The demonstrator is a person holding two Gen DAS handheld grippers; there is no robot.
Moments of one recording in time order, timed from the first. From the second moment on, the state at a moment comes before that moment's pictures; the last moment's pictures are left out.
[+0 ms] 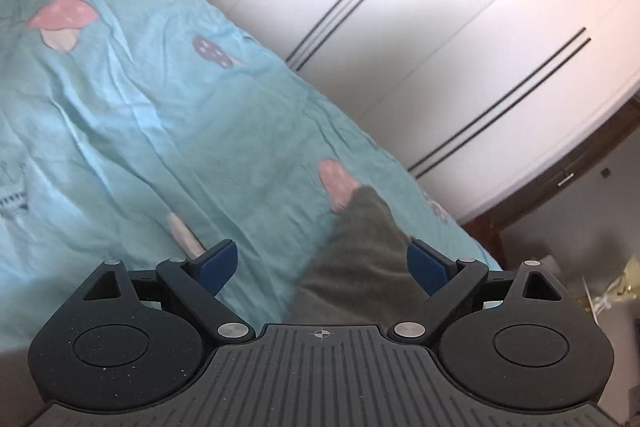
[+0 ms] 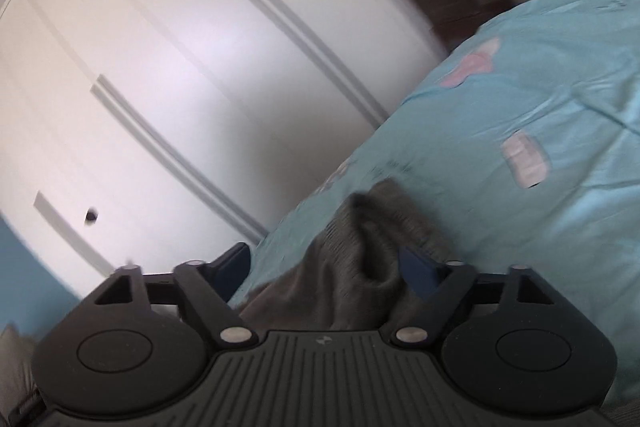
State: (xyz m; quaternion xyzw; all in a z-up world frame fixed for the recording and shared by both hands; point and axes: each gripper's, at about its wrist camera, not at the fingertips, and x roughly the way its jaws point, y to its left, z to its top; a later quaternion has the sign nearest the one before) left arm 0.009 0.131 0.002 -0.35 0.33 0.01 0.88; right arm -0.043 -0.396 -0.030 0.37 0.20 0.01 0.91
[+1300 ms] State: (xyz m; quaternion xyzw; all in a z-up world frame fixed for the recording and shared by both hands) left arm 0.017 0.110 -0.059 -0.33 0.38 0.03 0.86; right arm -0.043 -0.383 0.012 0.26 0.26 -0.11 0.92
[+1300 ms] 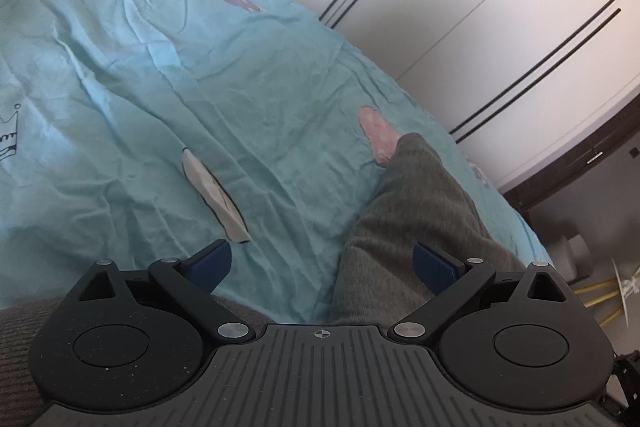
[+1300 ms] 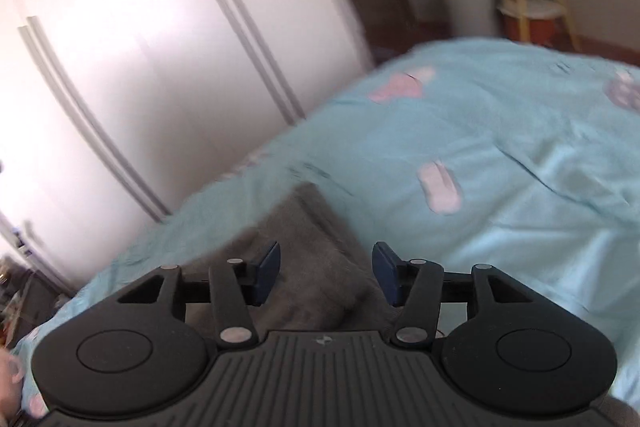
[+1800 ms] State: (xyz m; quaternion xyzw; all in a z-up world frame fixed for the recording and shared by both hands) left arm 0.031 0.099 -0.058 -0.32 0.40 -0.01 0.86; right arm 0.005 -0.347 -0.073 0.29 0.43 0.04 0.85
